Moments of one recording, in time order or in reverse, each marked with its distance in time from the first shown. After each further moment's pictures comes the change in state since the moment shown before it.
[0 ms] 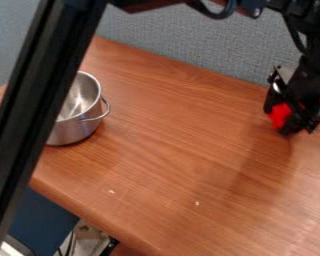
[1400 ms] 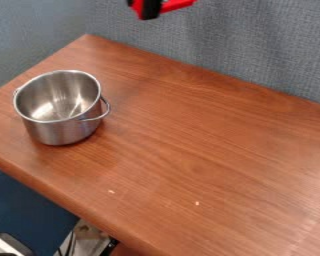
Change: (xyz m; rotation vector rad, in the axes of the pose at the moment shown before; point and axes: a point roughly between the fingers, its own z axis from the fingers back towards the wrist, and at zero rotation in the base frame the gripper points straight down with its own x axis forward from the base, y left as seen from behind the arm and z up) arm -0.160 0.207 0.092 -0.054 0.052 0.193
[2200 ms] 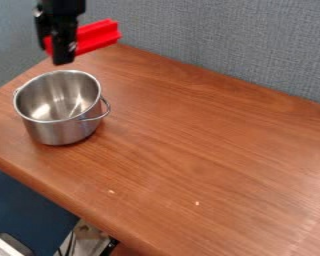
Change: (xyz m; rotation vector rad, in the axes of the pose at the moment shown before) arm -0.117 -0.013 -0.059 -0.058 0.042 0.063
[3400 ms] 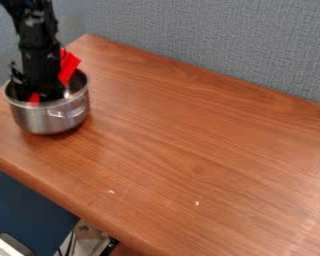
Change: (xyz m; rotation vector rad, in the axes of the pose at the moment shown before) arm -0.019 0.016 -0.103 -0.049 0.060 0.389
